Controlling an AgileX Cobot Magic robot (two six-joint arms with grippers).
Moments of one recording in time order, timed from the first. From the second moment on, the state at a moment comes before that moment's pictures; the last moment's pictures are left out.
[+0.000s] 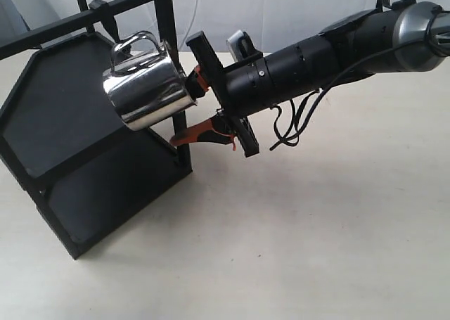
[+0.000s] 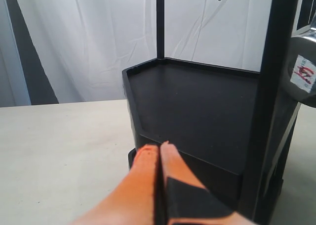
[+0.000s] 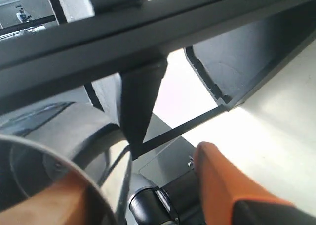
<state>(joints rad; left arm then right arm) -0.17 0.00 0.00 0.00 0.13 -0.01 0.43 1.96 -1.26 1.42 1.08 -0.24</state>
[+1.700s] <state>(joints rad) -0.17 0.00 0.00 0.00 0.13 -0.01 0.21 1.71 -1.25 0.72 1.16 -0.35</state>
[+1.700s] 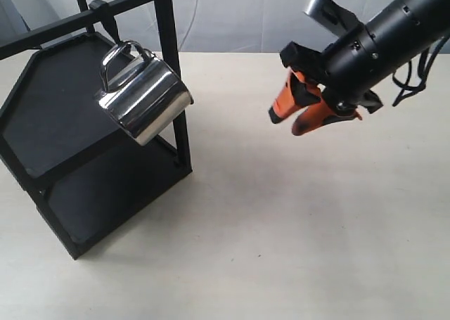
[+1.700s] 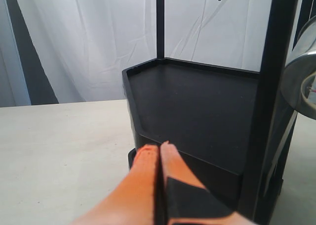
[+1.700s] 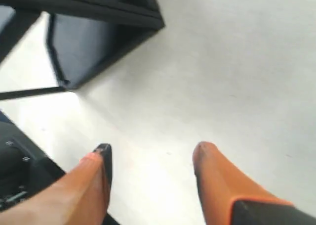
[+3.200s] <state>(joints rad) -0.17 0.00 0.00 0.00 0.13 -0.01 0.21 0.58 -0.44 0.27 0.21 -0.08</state>
